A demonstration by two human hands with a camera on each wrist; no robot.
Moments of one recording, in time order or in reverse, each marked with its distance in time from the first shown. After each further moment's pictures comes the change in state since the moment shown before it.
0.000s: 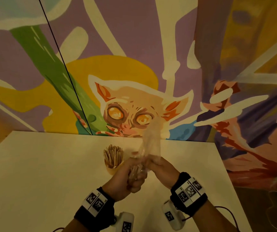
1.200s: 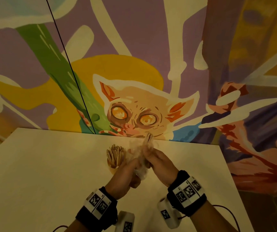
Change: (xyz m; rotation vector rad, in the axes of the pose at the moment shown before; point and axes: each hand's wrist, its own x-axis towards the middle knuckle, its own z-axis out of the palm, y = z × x) left_hand -0.003 0.006 0.003 0.159 0.249 0.192; right_hand 0.013 -0.026 0.016 0.011 0.057 -0.052
